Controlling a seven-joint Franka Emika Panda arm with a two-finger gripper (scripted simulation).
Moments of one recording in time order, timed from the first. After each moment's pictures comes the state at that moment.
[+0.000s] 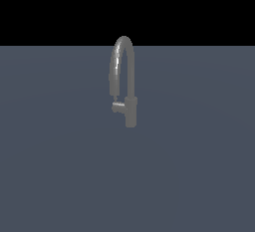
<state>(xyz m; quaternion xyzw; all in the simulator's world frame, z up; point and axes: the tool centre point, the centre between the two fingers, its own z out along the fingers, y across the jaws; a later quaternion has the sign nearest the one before) -0.235 0.023 0.507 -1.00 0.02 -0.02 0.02</state>
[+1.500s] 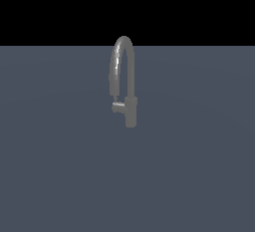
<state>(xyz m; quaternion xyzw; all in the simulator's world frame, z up) -0.107 0.017 0.407 -0.94 0.33 0.07 -0.05</state>
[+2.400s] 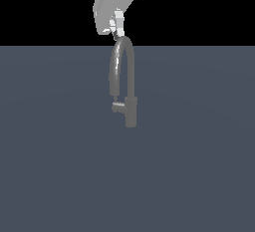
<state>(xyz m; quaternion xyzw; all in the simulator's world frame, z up) -0.043 0.022 0.313 -0.85 0.50 0.06 -0.17</state>
